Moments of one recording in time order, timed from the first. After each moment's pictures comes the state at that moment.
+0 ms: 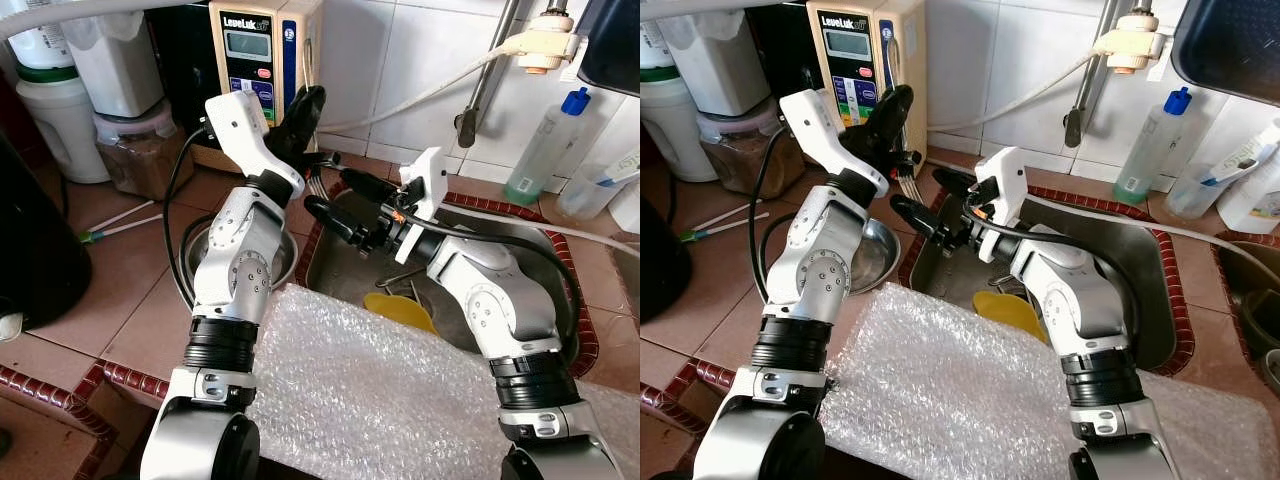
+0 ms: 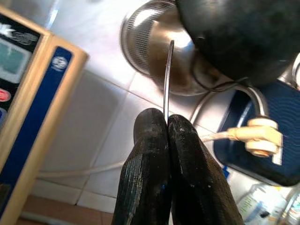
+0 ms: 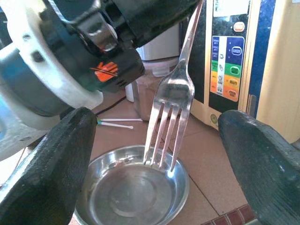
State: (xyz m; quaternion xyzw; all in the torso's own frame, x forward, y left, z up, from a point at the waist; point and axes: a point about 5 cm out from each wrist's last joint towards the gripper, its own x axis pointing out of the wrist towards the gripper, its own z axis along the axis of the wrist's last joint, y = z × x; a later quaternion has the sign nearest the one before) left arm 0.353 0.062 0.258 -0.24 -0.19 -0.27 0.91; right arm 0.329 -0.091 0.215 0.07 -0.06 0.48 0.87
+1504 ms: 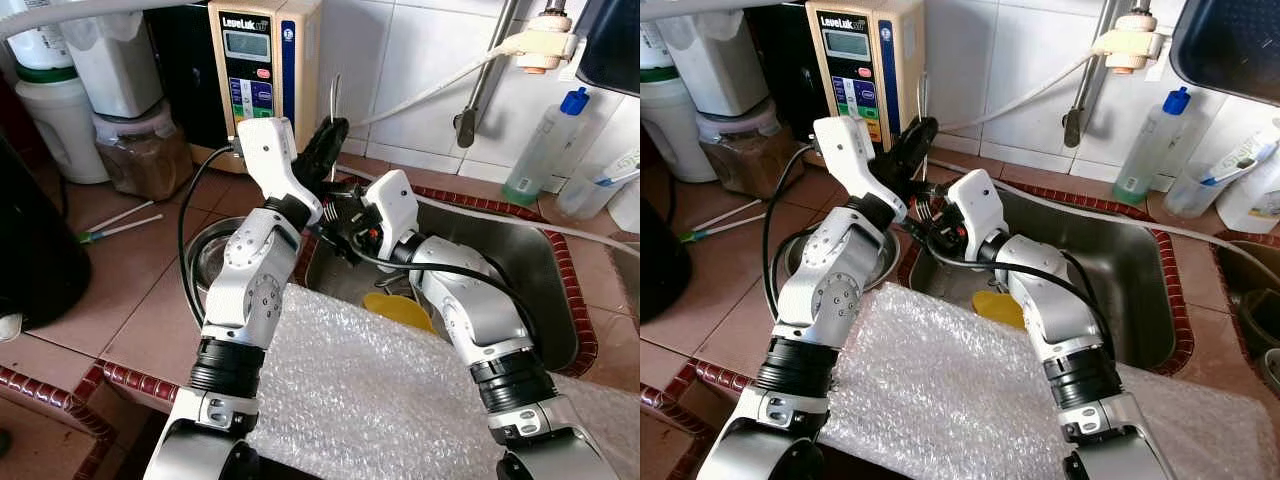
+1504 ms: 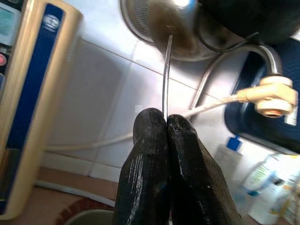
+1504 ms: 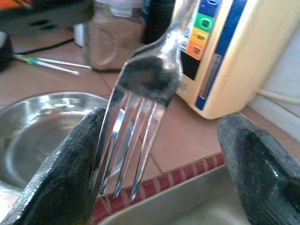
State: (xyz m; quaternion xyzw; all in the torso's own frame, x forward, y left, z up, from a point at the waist) left arm 0.344 0.050 0.236 -0.20 -0.15 -0.25 0.93; right arm 0.344 -0.081 0.187 -0.09 -0.02 0.37 0.92
